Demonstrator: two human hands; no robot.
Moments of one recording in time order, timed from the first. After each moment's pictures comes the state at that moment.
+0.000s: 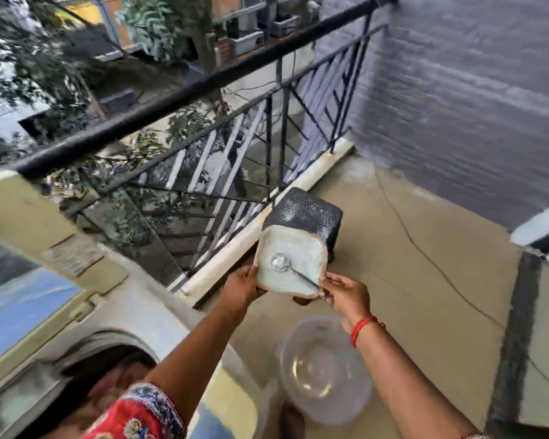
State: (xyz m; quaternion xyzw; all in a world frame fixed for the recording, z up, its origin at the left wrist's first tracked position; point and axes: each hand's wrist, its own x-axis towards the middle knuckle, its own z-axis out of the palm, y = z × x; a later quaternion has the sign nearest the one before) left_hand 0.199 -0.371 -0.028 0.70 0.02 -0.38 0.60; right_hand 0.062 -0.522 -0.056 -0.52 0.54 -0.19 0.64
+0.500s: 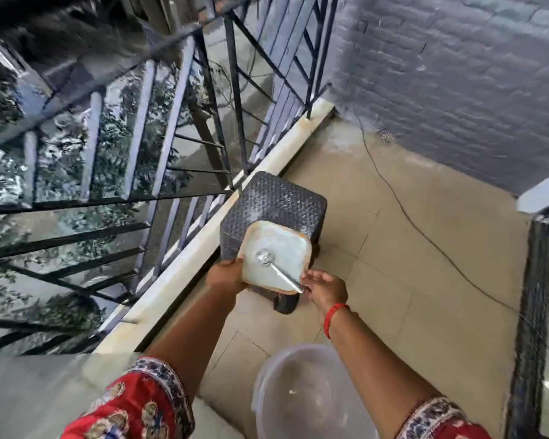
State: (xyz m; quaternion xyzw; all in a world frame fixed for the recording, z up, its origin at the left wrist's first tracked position) left_hand 0.321 -0.573 -0.234 0.75 0.10 -0.41 0.52; right_hand 0.167 -0.690 -0.256 -0.41 0.62 -0.17 0.65
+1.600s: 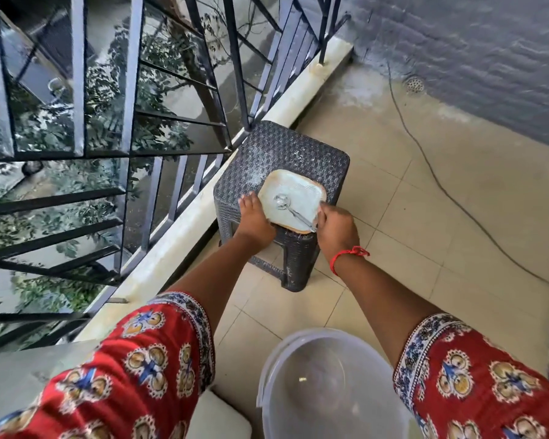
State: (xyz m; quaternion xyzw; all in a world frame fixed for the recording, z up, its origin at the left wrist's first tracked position) left_hand 0.357 -0.660 -0.345 0.87 -0.28 -0.35 0.21; right_hand 0.226 -0.768 -0.354 -0.86 0.45 -0.11 0.23
